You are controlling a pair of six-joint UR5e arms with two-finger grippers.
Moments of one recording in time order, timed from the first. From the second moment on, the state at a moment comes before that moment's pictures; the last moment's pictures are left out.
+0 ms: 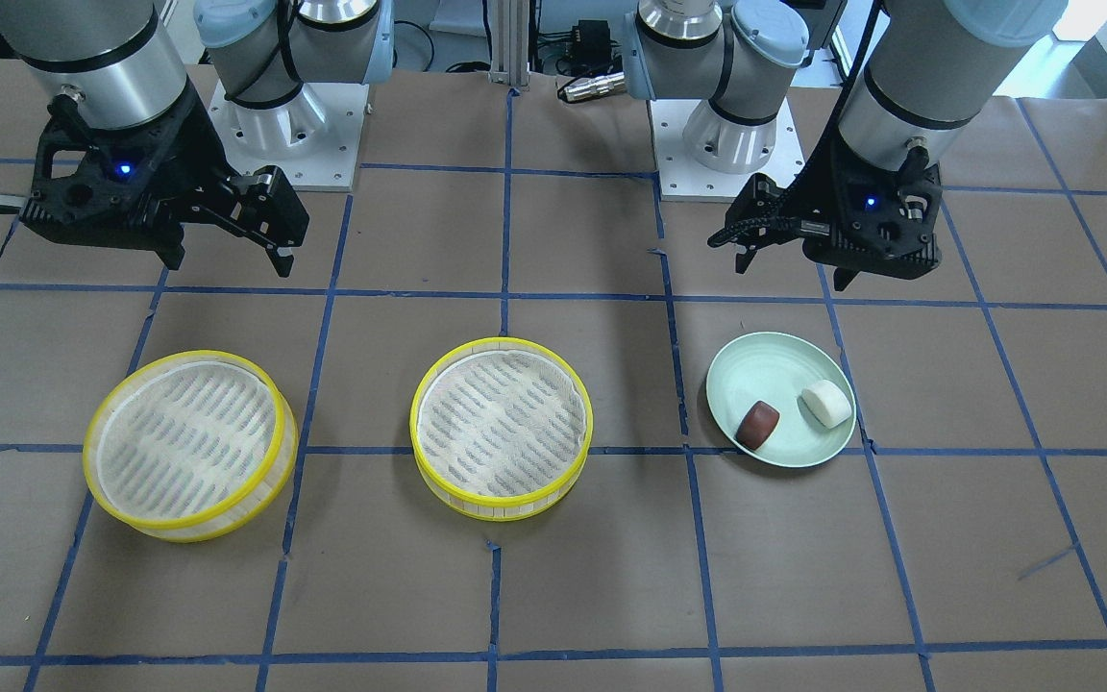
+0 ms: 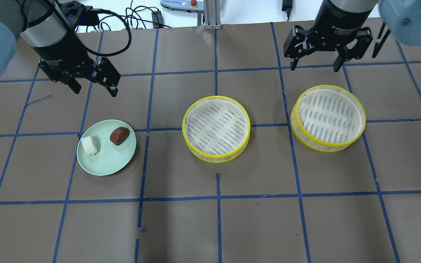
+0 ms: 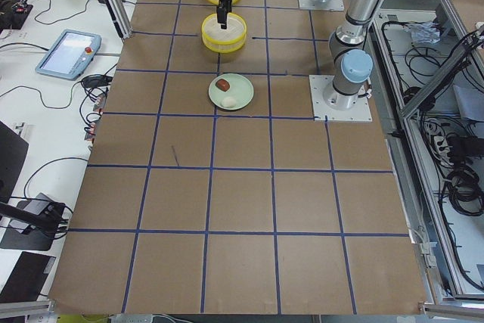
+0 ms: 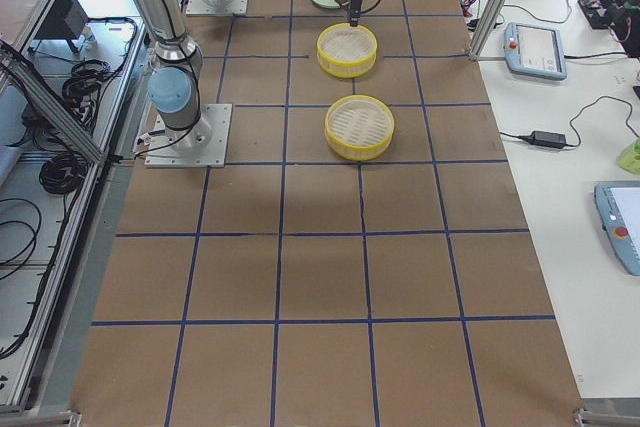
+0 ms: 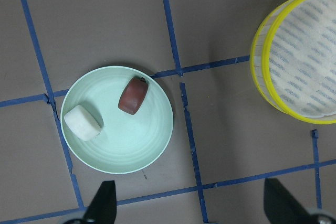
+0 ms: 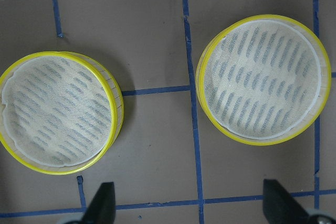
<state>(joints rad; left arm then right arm) -1.51 -1.61 -1.57 -1.58 1.55 0.23 1.60 -1.50 1.47 -1.56 -1.54 0.10</state>
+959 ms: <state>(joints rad) -1.44 -1.61 -1.67 -1.56 1.56 0.32 1.54 -1.50 1.47 -1.56 -1.56 0.00</state>
